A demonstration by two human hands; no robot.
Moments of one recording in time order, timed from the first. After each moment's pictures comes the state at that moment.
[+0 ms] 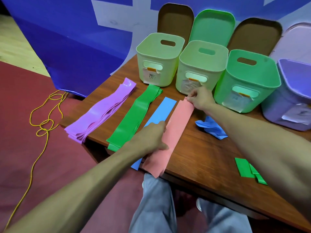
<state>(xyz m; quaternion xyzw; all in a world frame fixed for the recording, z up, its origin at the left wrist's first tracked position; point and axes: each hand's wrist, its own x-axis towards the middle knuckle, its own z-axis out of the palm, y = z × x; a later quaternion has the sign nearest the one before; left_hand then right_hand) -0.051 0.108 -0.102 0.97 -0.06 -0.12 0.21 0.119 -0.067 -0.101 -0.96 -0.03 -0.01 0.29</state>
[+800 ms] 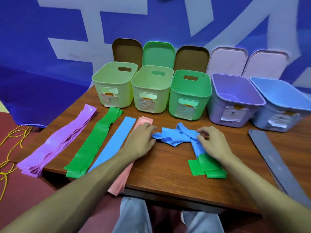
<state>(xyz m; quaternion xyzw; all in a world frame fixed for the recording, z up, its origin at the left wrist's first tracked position) -0.012 0.020 -0.097 0.97 -0.17 0.04 0.18 -0.020 -0.245 -0.104 -0.96 -0.01 -0.10 0.26</state>
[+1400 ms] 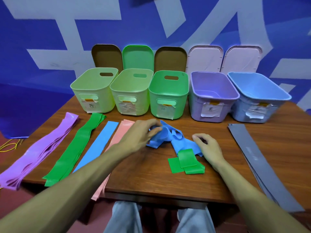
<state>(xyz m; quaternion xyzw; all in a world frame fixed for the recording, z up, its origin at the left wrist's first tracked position) -0.023 -0.044 -0.049 0.91 -0.27 0.05 0.32 -0.045 -0.297 -0.134 -0.86 0.09 -0.11 0.49</state>
